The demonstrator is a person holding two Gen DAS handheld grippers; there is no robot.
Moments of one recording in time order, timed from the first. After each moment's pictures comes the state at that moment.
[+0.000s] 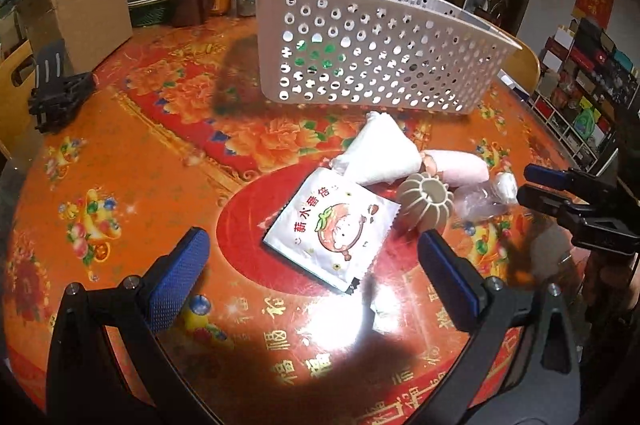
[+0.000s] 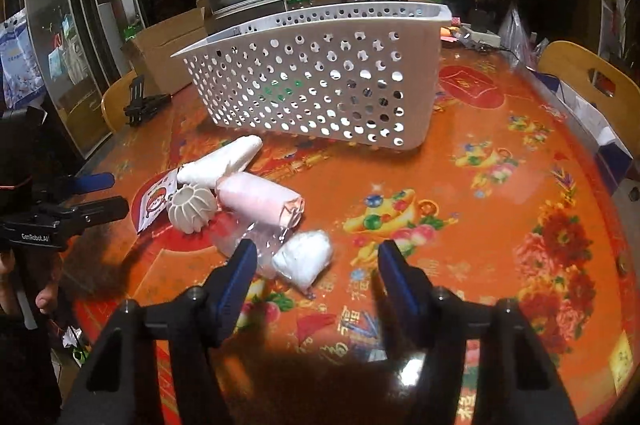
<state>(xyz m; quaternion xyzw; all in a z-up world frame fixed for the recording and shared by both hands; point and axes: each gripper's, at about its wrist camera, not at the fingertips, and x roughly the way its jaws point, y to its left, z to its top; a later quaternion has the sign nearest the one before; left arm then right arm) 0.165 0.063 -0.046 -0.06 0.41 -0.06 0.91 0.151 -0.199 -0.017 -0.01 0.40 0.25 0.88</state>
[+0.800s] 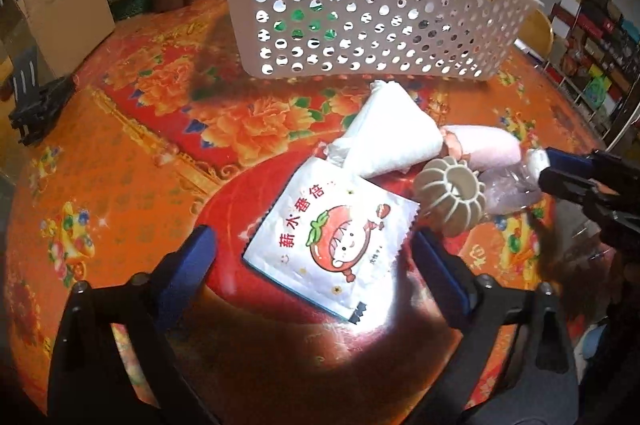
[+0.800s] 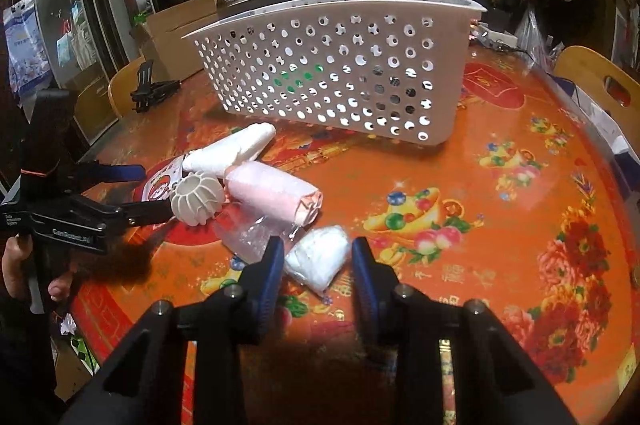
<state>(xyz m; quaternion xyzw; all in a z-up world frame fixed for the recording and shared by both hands) 0.207 0.044 -0.075 -0.01 0.45 -0.05 0.89 0.154 -0.183 -0.023 -0.03 0.41 0.26 0.88</state>
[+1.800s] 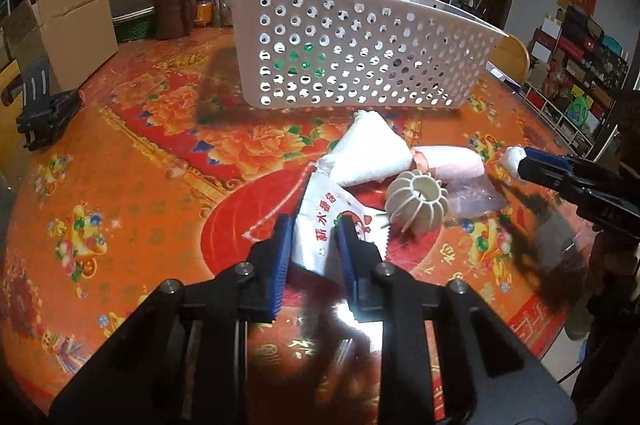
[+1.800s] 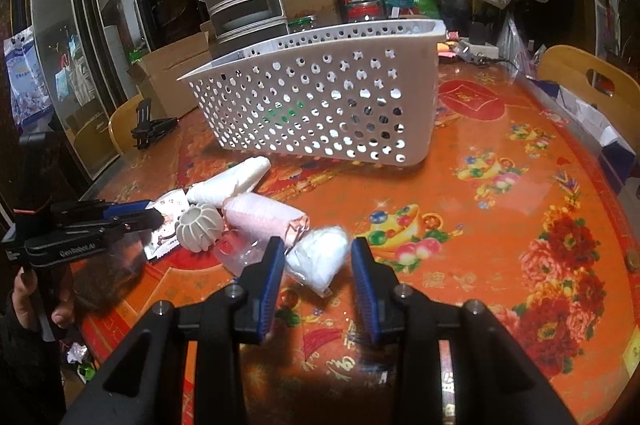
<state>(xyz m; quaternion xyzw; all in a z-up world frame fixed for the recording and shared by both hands) 0.167 0.054 -0.054 -0.04 0.39 -0.08 0.92 0.145 -0.205 -0.012 0.01 0.36 0.25 0.90</state>
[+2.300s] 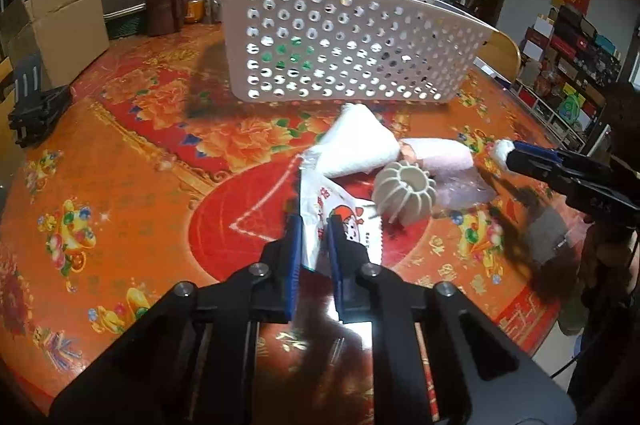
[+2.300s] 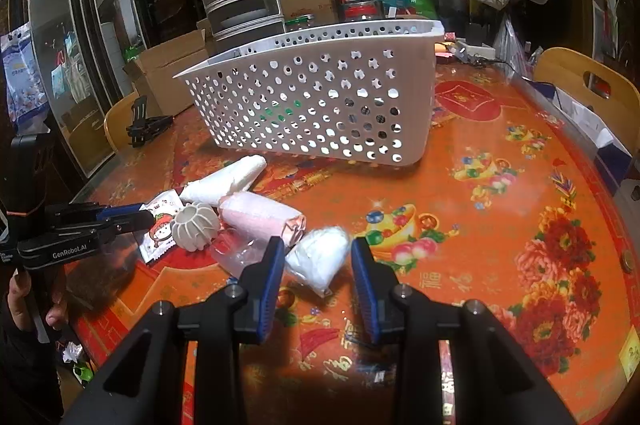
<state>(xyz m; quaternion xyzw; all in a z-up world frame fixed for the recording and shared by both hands) 0.165 0.049 -0.057 -0.04 0.40 -0.10 0.91 0.146 -0.206 -0.013 0.02 0.36 0.24 0.90</state>
